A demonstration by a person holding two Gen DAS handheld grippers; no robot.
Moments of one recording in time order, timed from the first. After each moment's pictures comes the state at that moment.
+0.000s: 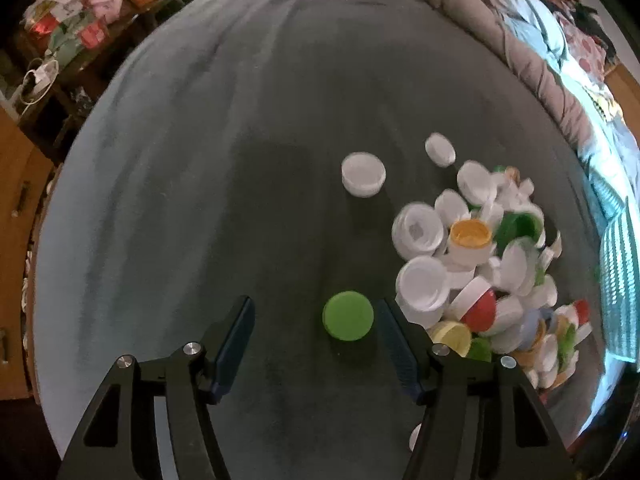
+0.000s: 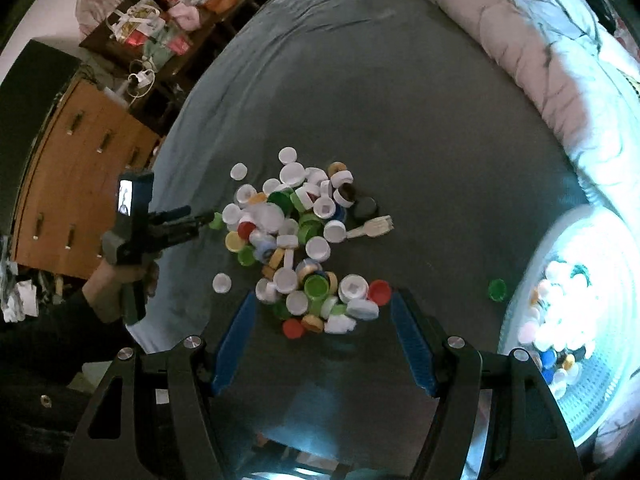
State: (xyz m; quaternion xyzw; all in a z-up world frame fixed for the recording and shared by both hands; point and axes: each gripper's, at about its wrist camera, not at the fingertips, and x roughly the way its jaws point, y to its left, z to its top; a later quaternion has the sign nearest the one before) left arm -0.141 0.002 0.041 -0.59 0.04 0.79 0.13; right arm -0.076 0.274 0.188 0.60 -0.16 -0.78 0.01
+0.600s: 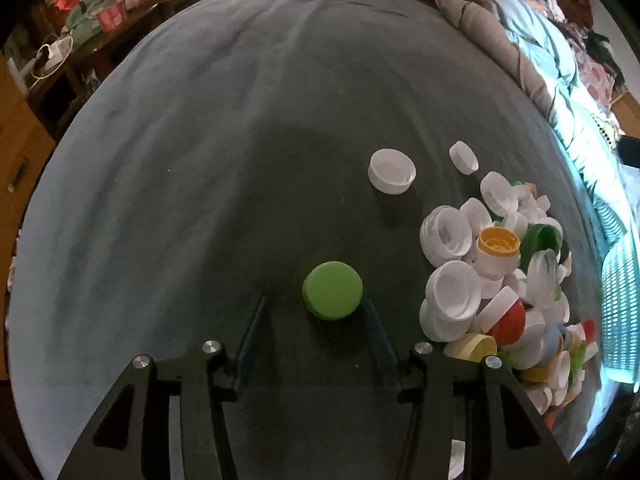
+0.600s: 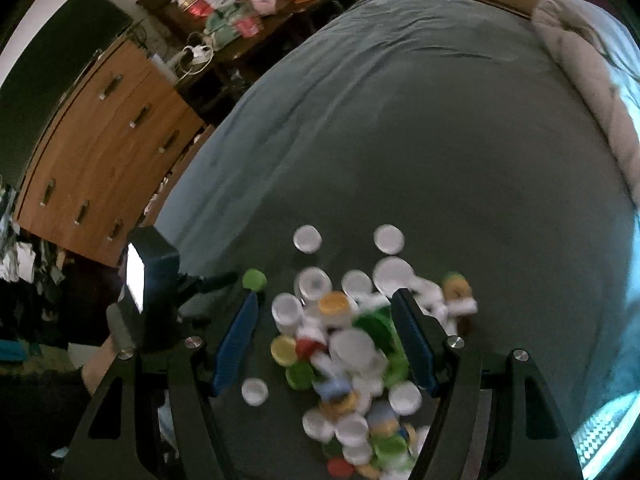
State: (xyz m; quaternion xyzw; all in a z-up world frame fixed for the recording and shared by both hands) left arm -0.151 -0.018 0.019 -0.57 -0.02 0.81 0.12; right arm -0.223 0.168 0.114 0.57 -0.09 -0.80 0.13
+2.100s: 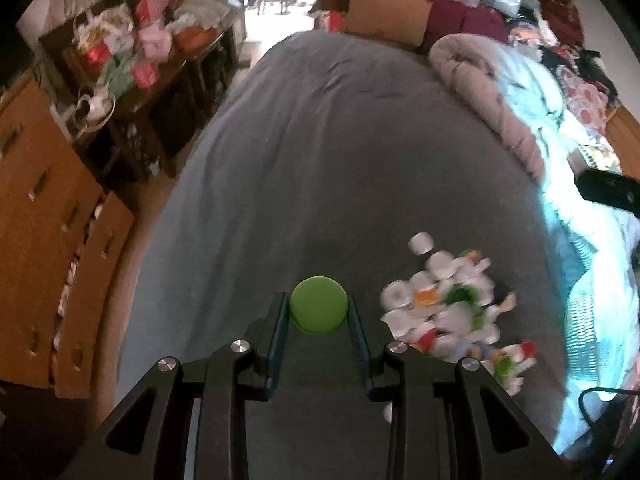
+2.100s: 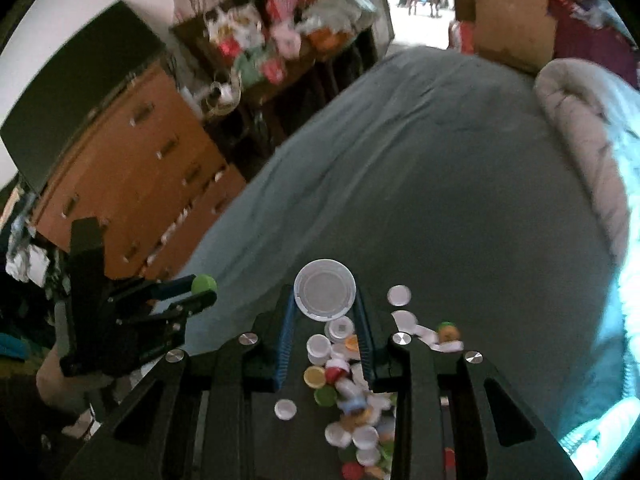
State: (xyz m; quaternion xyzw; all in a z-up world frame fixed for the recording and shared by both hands) left arm -0.130 -0.024 0.198 -0.52 0.01 0.85 0.09; right arm -0.164 0.211 0.263 0.49 -0.08 -0.86 0.13
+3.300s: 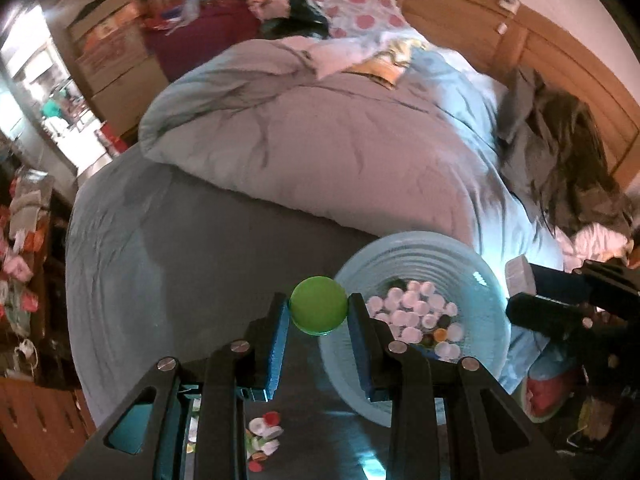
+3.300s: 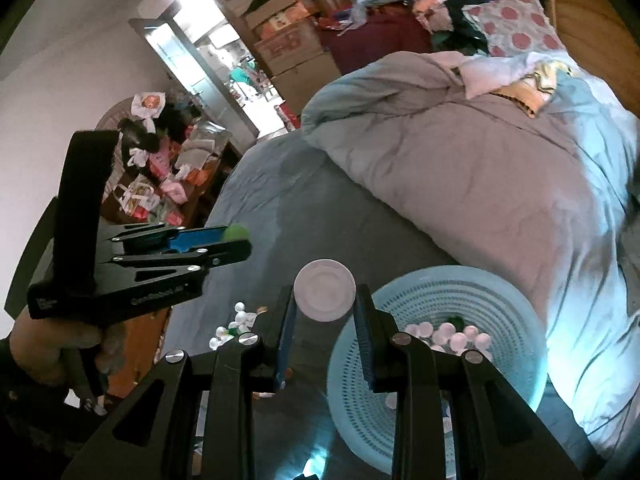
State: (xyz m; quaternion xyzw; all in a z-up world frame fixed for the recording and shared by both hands) left arm -0.031 0.494 0.384 -0.47 0.24 0.78 0.34; right arm 0.125 0.538 0.338 0.37 -0.29 -0.88 -0.06
